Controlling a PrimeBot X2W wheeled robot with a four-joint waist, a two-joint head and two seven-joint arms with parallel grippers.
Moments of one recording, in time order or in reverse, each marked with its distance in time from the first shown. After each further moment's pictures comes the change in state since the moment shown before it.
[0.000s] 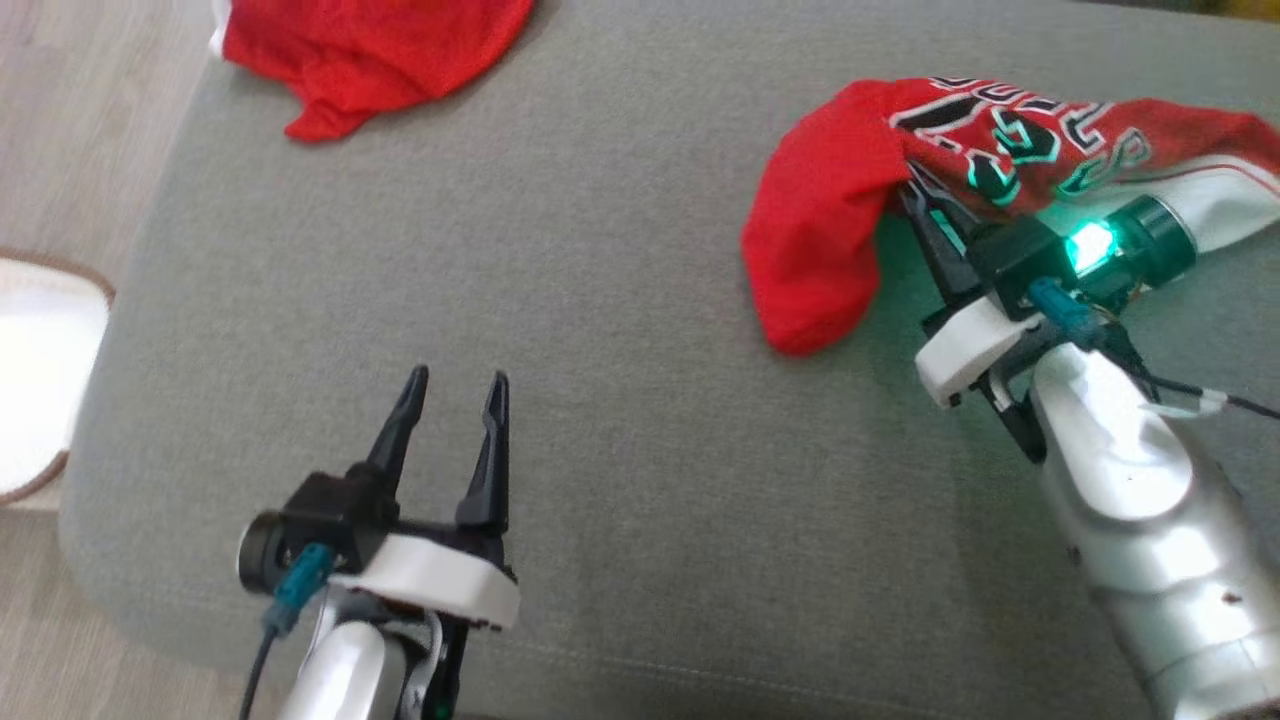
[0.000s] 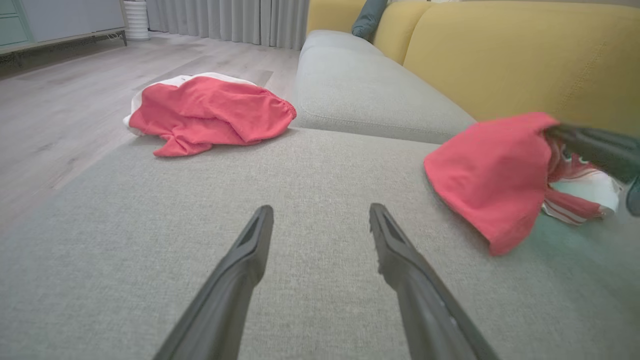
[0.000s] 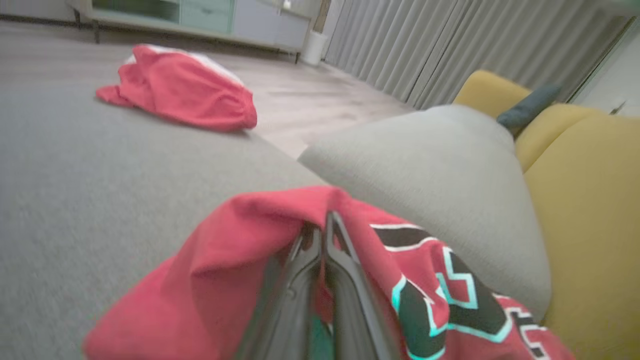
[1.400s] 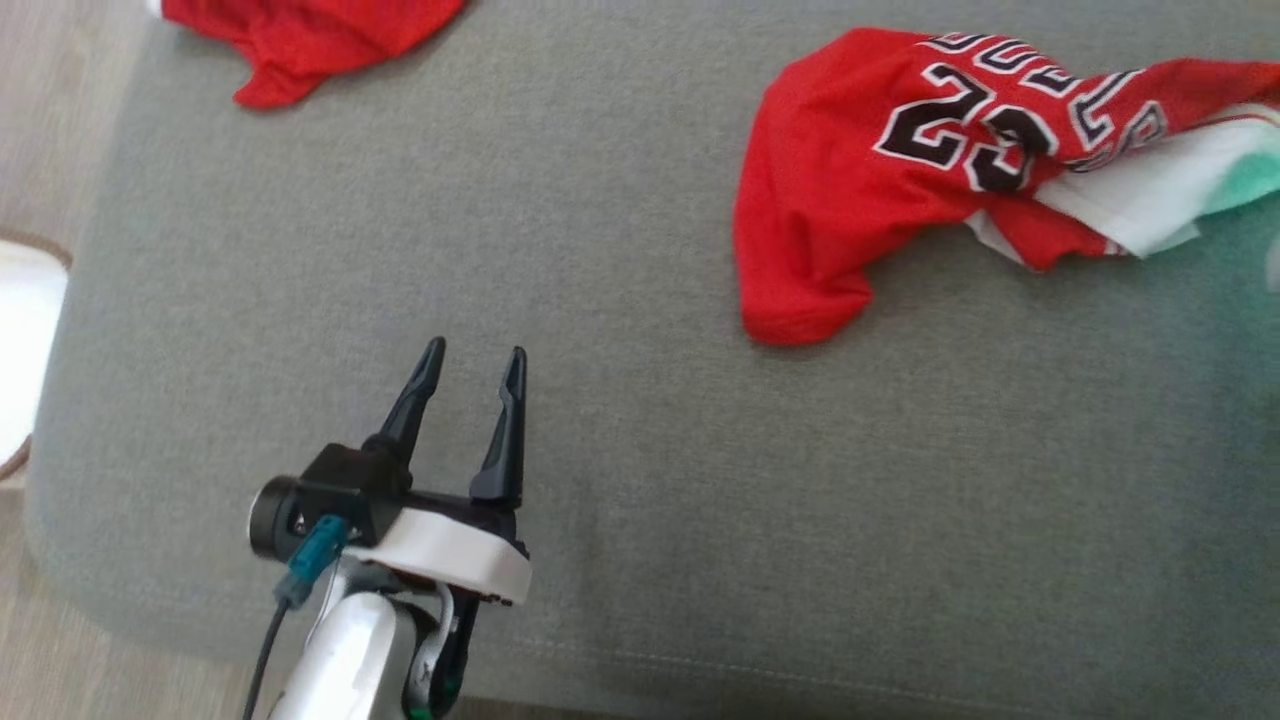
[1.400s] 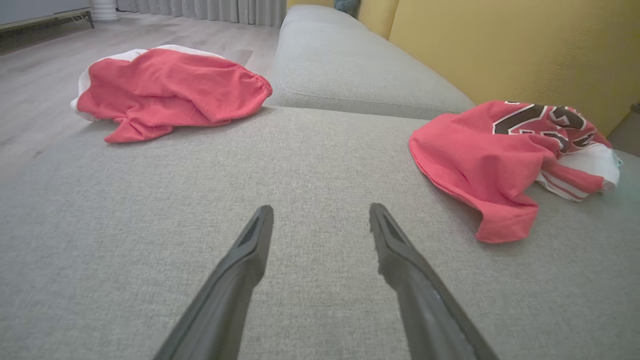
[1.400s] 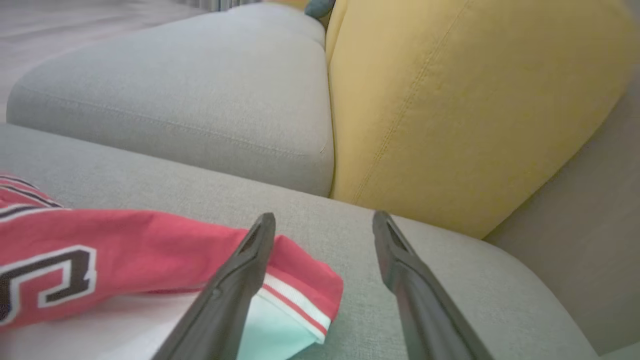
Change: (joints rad) left arm -0.048 0.000 -0.029 0.016 0.008 -0.008 0.000; right arm -0.121 -0.158 -0.598 0.147 -0.093 0.000 0.113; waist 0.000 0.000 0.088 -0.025
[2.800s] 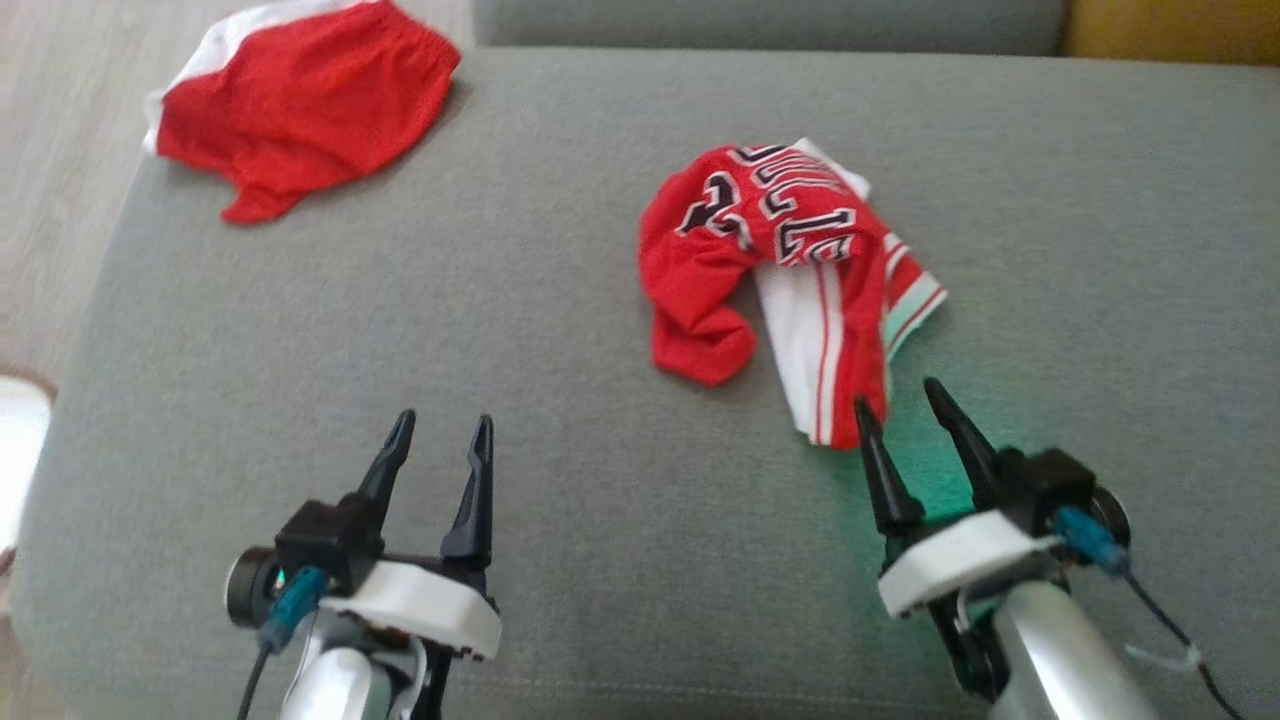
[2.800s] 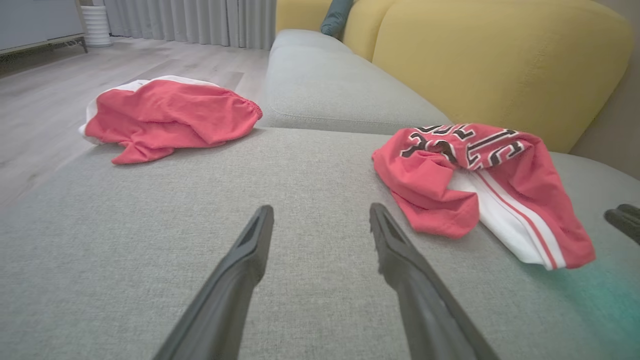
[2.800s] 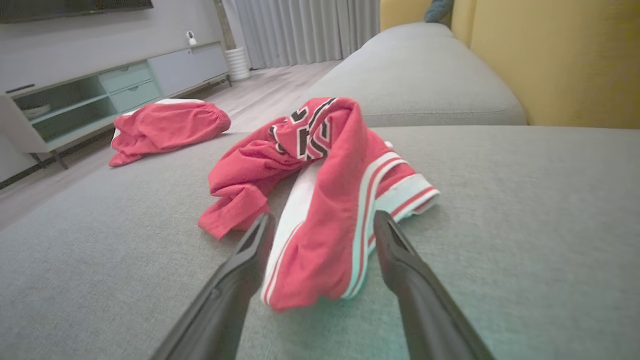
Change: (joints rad) left arm 0.100 0.011 0.060 0.043 0.011 -0.014 0.000; right arm 0.615 0.306 0.459 -0.408 0.386 0.000 -0.120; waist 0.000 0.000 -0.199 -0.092
